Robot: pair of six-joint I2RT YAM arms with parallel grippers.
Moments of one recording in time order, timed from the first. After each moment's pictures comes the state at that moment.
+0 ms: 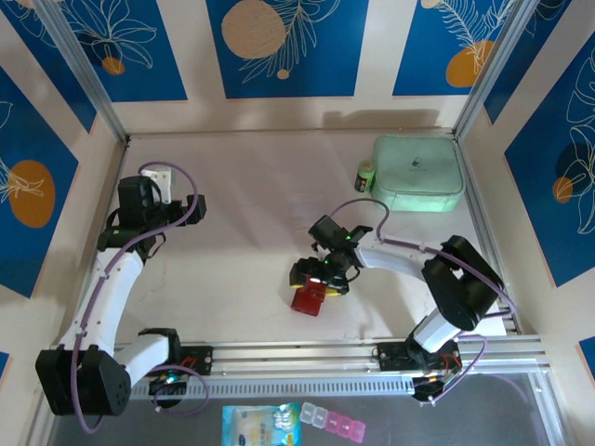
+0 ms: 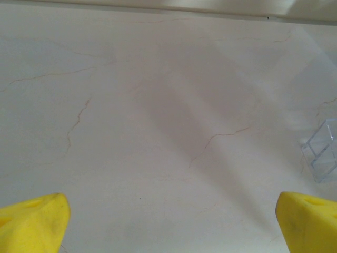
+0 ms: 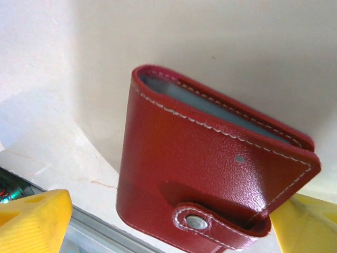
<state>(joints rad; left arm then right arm) -0.02 1.05 0.90 -0.49 0.15 -0.08 0.78 1.60 0.89 -0.61 -0.41 0.82</state>
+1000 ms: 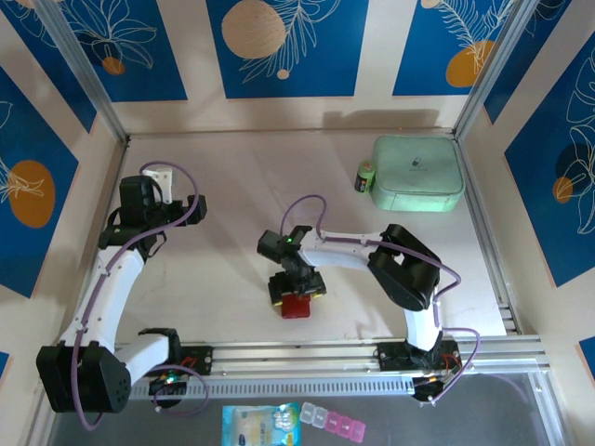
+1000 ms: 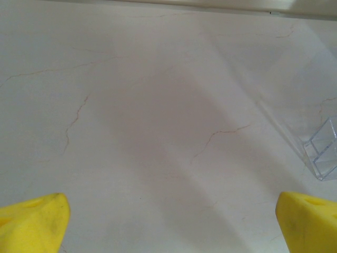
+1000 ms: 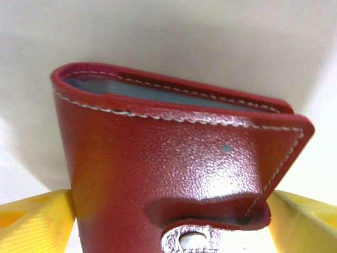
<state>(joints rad) -0.02 1.07 0.90 -0.49 0.15 -0.08 1.02 1.91 1.28 -0.97 -0.15 0.79</state>
